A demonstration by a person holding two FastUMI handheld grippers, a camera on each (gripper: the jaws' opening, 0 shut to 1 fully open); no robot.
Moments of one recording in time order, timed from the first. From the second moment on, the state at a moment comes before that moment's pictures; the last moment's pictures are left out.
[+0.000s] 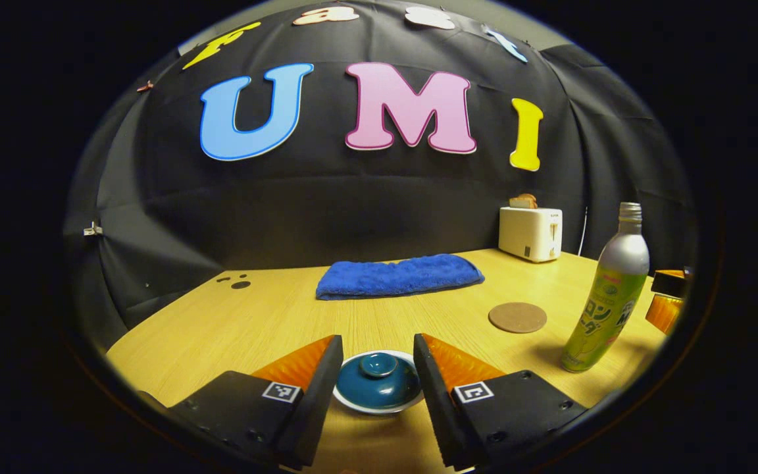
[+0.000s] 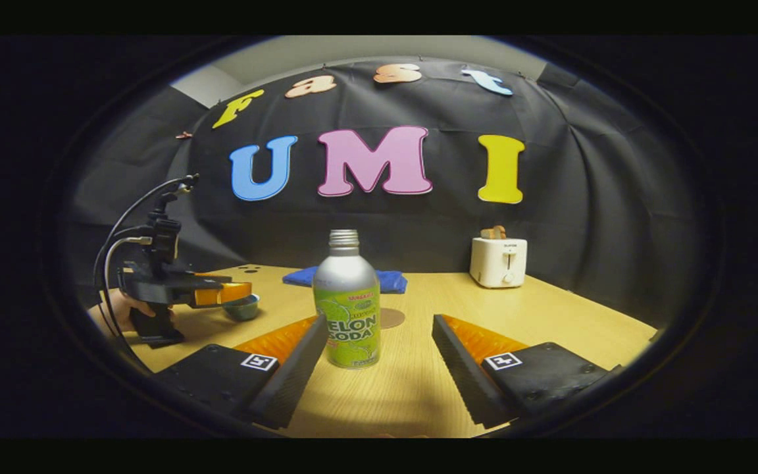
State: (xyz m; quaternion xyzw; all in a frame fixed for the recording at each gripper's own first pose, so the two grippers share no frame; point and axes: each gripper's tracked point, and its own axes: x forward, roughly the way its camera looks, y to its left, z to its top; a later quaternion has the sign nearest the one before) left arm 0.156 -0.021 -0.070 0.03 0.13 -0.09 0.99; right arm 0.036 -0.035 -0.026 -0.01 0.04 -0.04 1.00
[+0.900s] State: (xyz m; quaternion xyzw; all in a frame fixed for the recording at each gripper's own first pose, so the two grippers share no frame) left arm 0.162 -0.017 -0.049 0.04 0.09 -0.05 0.99; right arm 0.049 -0.029 -0.034 -0.01 0.06 -0.03 1.00
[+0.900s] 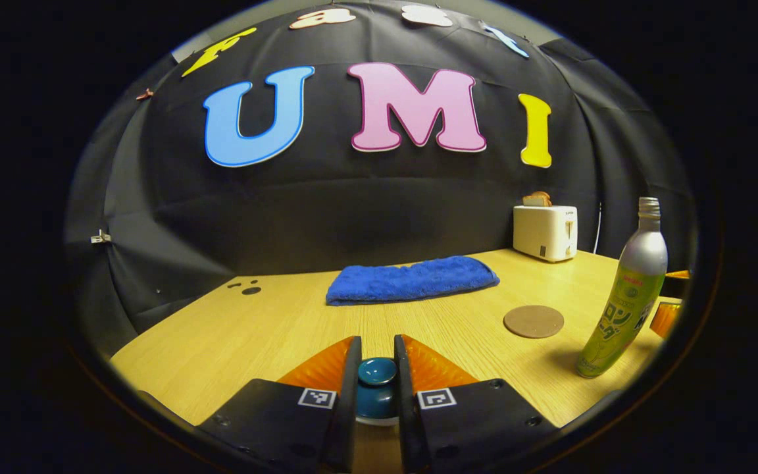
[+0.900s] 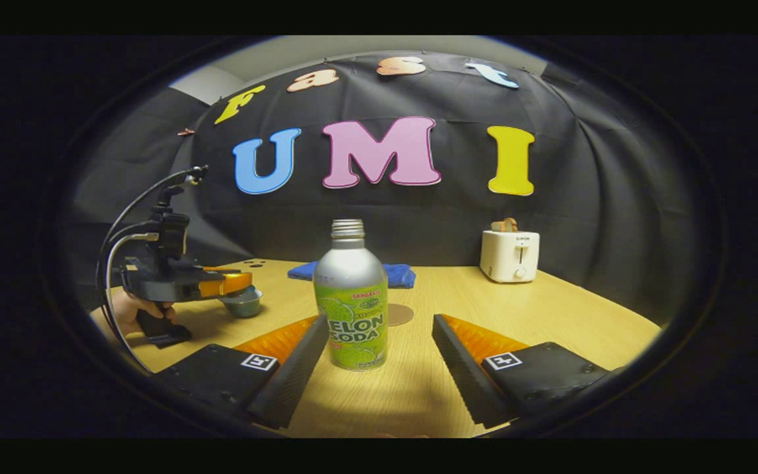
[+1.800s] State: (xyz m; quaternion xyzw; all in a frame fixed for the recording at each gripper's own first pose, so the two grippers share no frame) left arm 0.086 0.029 -0.008 0.05 0.04 0.00 1.00; right arm 0.086 0.000 -0.021 -0.03 0.05 0.00 1.00
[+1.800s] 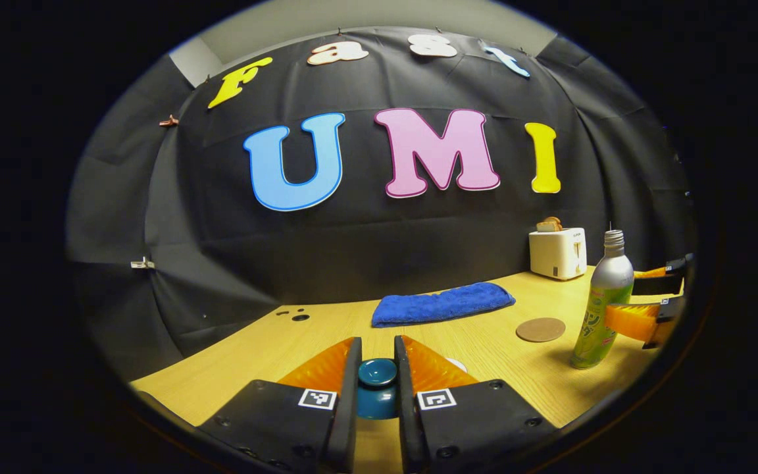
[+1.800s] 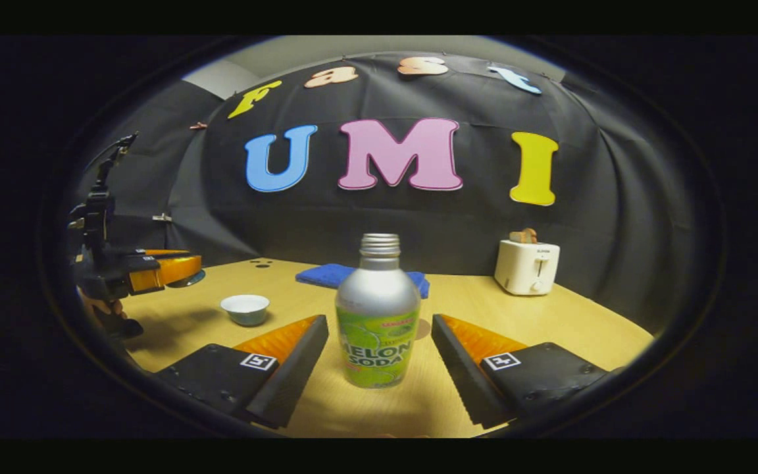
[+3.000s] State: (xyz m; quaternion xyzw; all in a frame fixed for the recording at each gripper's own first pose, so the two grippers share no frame) left arm 0.068 0.064 -0.032 0.02 0.06 0.01 1.00; right arm 0.147 -0.006 -0.051 -0.09 0.10 -0.02 0.99
